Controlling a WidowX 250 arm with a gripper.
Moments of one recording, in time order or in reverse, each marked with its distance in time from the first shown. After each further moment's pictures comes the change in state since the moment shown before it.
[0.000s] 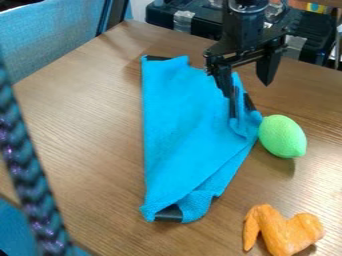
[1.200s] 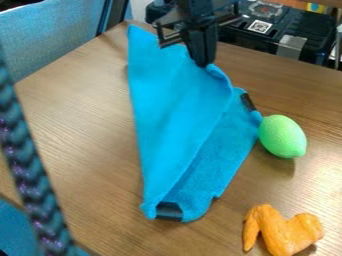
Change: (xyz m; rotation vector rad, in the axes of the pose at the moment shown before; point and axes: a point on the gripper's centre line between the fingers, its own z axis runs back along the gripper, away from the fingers) arm 0.031 0.041 0.033 -0.017 0.049 0.038
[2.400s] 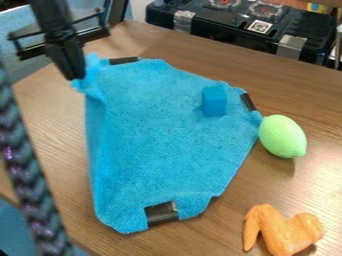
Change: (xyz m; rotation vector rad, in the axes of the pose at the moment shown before) arm 0.030 0.143 0.030 0.007 -0.022 -0.114
